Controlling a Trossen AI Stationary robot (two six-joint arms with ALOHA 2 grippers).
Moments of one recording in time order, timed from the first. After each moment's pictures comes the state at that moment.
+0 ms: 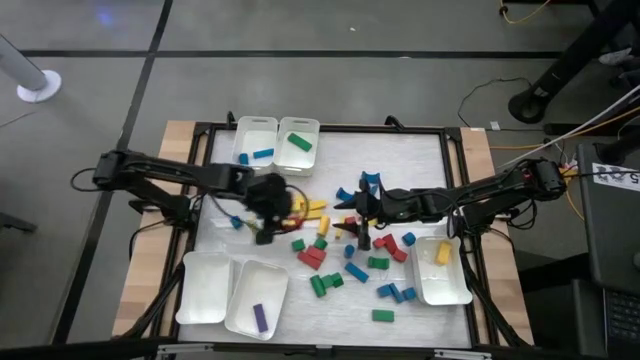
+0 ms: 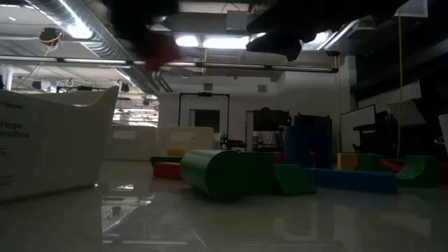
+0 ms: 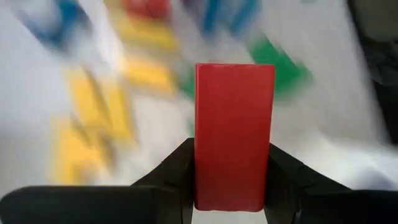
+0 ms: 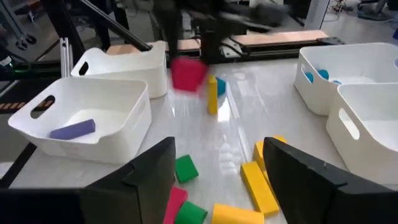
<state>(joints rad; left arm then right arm) -0.05 1.33 1.04 -0.70 0.20 -0.06 0.16 1.38 0.81 0.24 0.14 0.12</state>
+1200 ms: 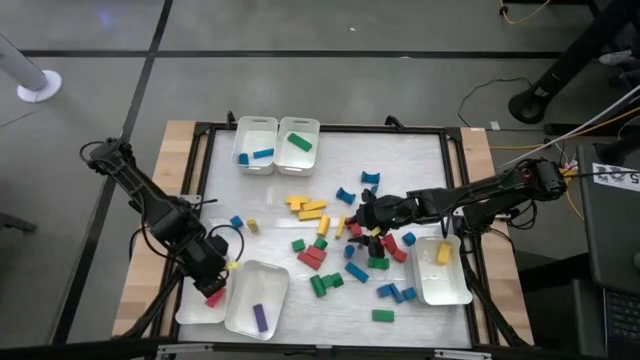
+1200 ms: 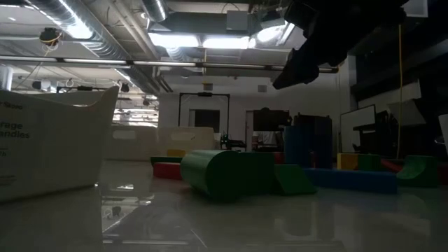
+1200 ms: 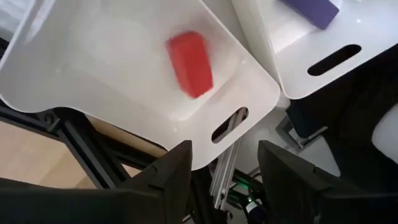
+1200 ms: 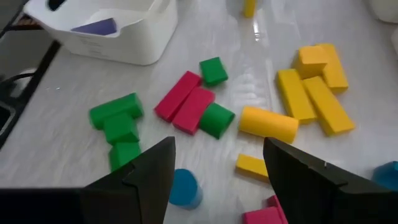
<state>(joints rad) -0.72 1.19 1.04 -1.08 0.32 -1.59 0.16 1.38 0.81 -0.07 -0.04 0.12</state>
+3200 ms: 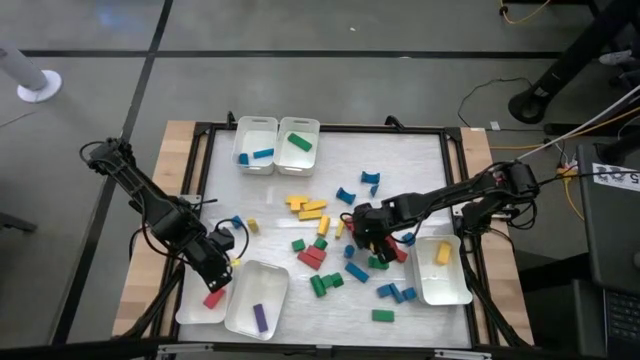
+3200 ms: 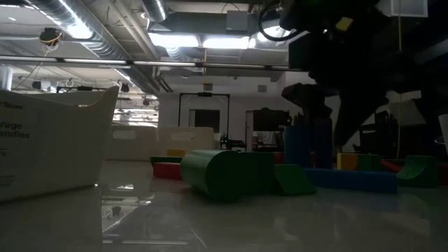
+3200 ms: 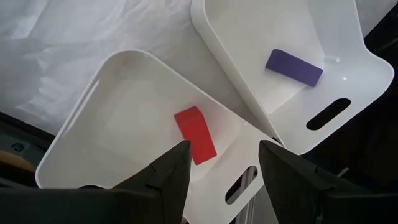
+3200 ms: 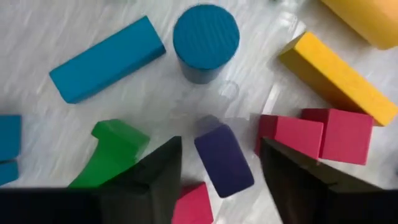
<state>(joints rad) -0.72 1.19 1.04 -1.08 0.08 -1.46 0.16 1.63 0.98 -0.54 -0.10 -0.27</state>
